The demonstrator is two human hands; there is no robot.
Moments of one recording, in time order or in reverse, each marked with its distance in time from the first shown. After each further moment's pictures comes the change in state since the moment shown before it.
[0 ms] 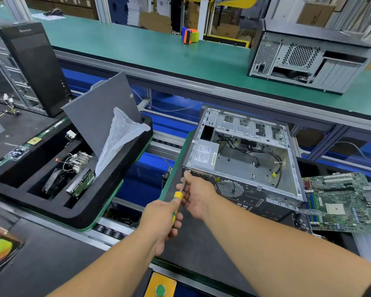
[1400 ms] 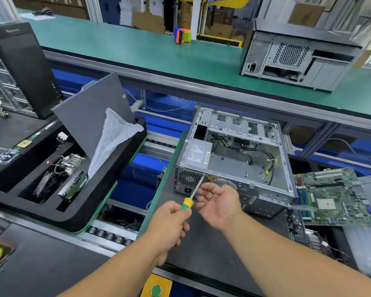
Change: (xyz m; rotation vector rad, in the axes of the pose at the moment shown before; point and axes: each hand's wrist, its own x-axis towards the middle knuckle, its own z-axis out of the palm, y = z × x) left_hand -0.011 -0.017 0.015 0.204 -0.200 0.111; right_hand -0.017 0.005 -0.075 0.433 -0.108 -0.025
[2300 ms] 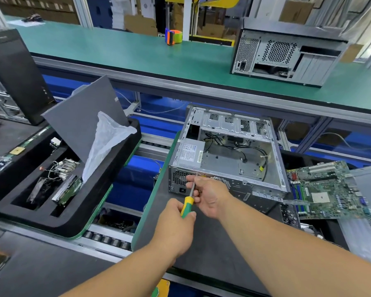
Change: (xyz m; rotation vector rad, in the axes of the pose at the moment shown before) left_hand -0.004 0.003 0.035 0.361 0.213 0.122; right_hand 0.012 -0.013 0.014 -0.325 -0.012 -0.066
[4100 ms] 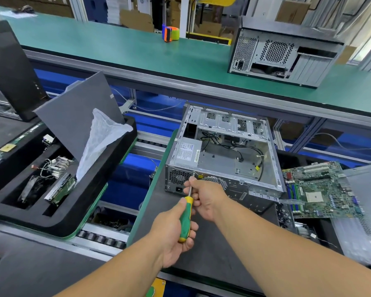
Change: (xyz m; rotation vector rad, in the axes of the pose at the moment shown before) left_hand -0.002 0.008 -0.006 -0.716 -0.337 -0.451; right_hand 0.002 0.008 -0.003 -0.117 0.090 0.023
